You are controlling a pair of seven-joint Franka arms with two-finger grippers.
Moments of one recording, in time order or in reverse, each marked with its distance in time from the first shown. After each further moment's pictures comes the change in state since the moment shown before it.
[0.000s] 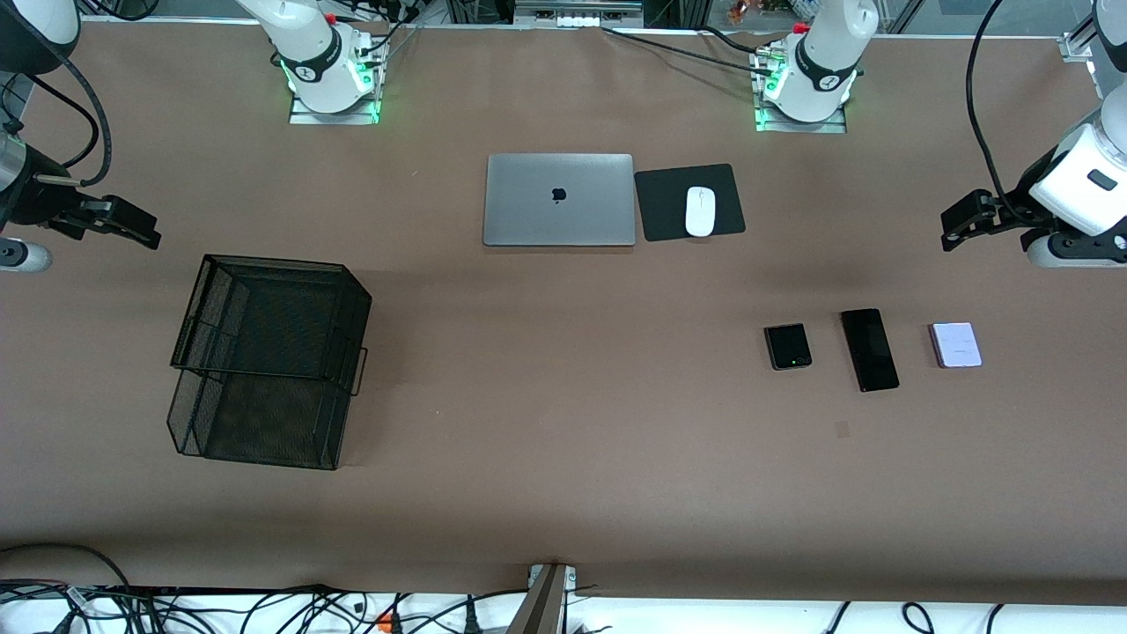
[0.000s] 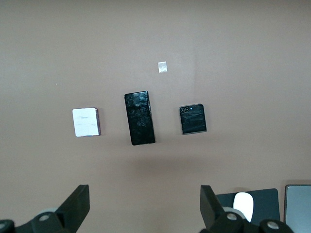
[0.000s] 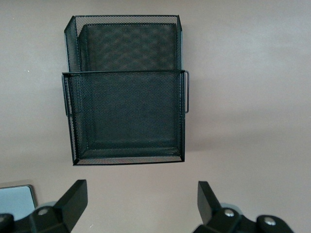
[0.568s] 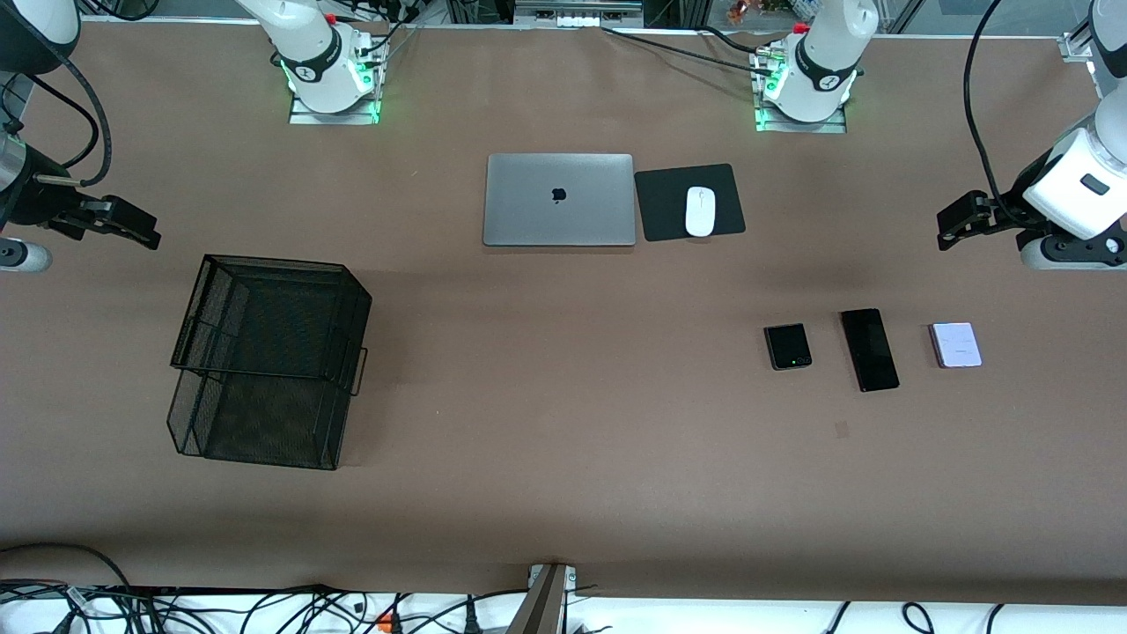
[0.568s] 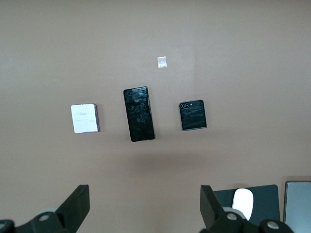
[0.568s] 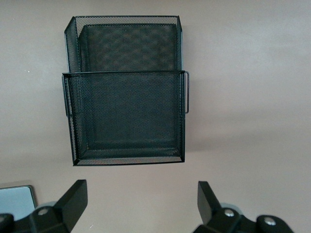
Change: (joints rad) left arm -0.001 0.011 0.000 0.003 -0.001 -0.017 0.000; right arm 0.000 0.000 0.000 0.000 0.000 0.002 0.000
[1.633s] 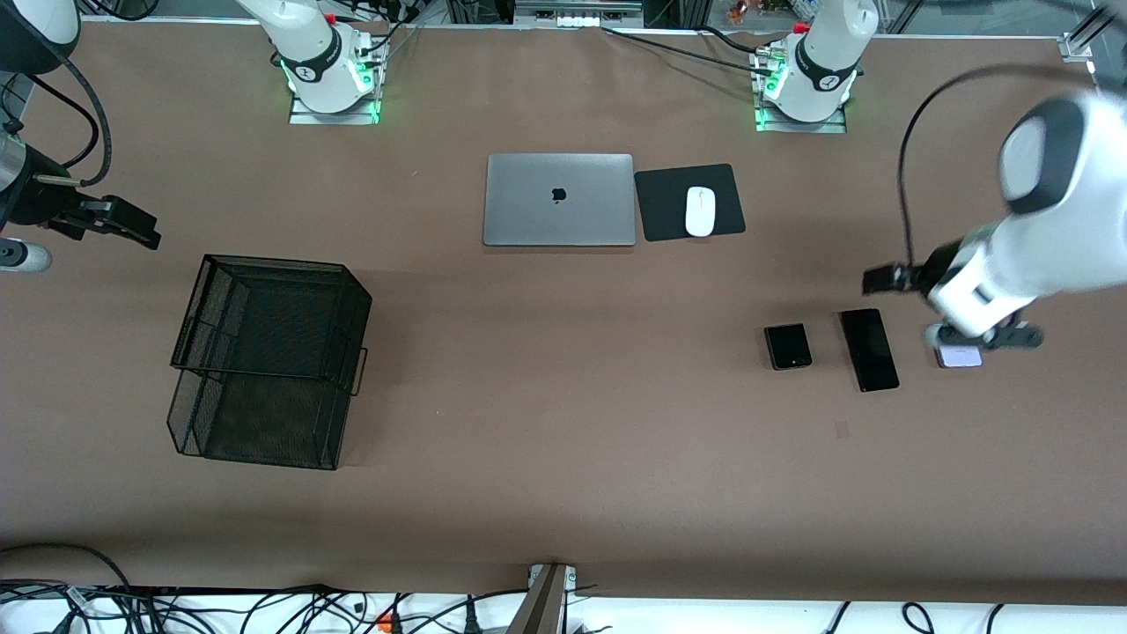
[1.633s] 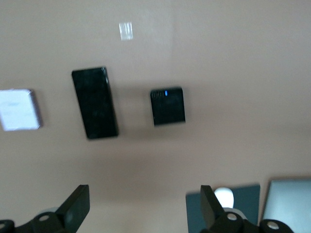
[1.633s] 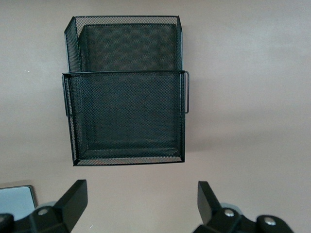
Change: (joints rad) left arm -0.004 0.271 -0.004 -0.008 -0.139 0.113 -0.021; right arm 0.000 0.000 0.000 0.000 0.000 0.000 0.000
